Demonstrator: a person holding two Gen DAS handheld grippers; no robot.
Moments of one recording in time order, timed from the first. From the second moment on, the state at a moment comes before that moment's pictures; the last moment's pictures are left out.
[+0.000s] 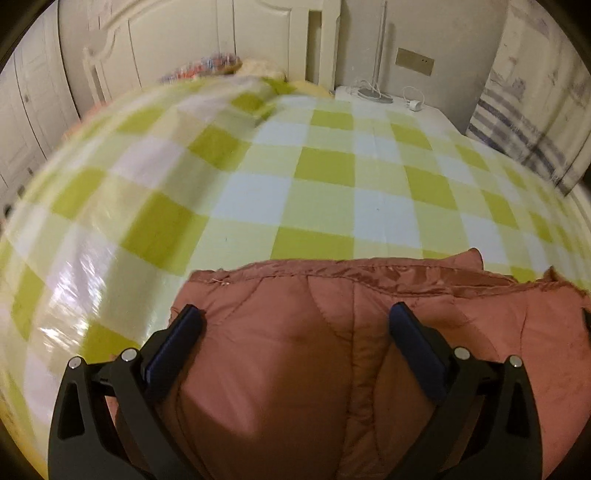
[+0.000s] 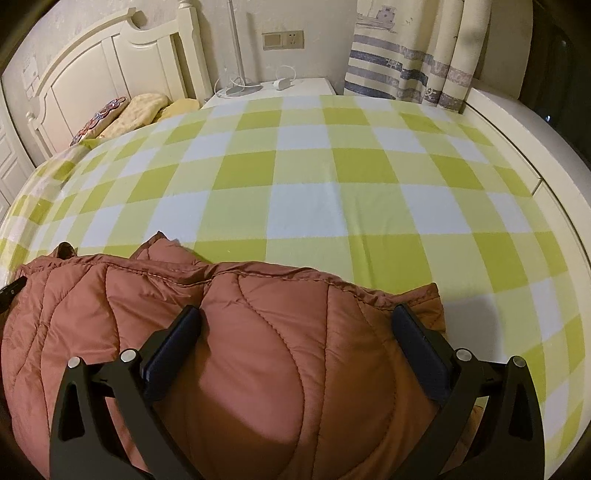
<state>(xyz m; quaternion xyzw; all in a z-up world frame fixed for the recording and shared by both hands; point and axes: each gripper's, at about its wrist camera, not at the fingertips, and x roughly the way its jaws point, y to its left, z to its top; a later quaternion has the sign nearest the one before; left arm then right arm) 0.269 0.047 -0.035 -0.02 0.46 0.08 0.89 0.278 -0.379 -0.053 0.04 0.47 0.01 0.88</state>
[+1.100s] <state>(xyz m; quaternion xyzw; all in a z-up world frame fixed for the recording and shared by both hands) 0.179 0.031 0.024 -0.07 0.34 0.02 0.94 0.171 -0.345 -0.024 -0.01 0.43 0.03 0.90</state>
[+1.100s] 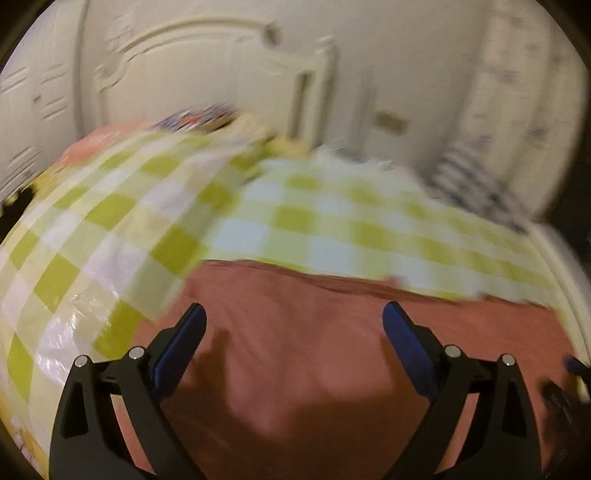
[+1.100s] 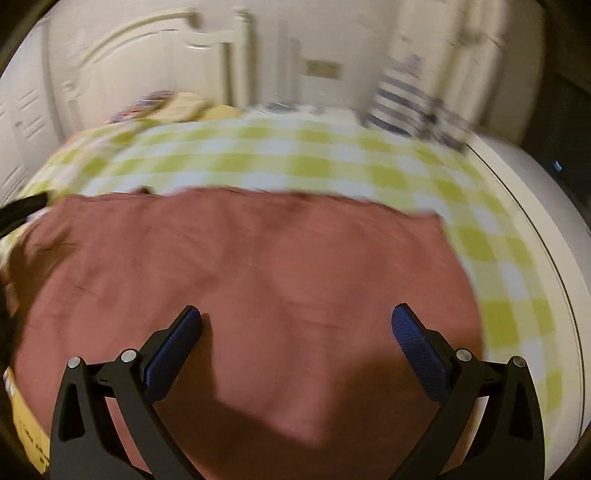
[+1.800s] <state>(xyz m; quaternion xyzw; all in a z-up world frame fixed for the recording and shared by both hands) 0.111 -0.042 0.021 0.01 0.34 -0.06 0.94 0.100 -0.321 -0.011 -0.01 0.35 0.11 0.93</state>
